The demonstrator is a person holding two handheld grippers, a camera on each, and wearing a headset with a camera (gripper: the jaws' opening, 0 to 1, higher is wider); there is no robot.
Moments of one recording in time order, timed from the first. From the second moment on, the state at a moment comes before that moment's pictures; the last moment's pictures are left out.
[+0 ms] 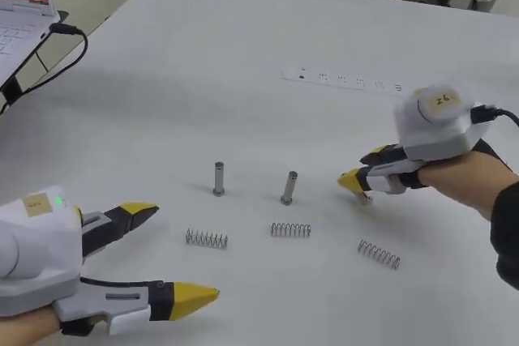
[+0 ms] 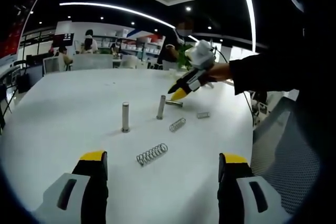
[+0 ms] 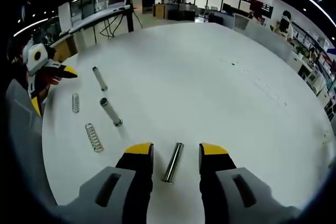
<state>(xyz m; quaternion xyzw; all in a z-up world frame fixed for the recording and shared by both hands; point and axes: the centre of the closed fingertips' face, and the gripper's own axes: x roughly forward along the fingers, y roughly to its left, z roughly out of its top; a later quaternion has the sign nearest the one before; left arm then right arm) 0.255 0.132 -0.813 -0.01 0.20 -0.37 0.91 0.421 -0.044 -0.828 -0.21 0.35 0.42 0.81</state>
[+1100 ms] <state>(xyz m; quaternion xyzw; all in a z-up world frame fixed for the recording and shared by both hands) 0.257 0.132 -0.815 -0.02 0.20 -0.37 0.91 0.426 -0.045 -0.846 -0.21 0.40 0.39 0.80</state>
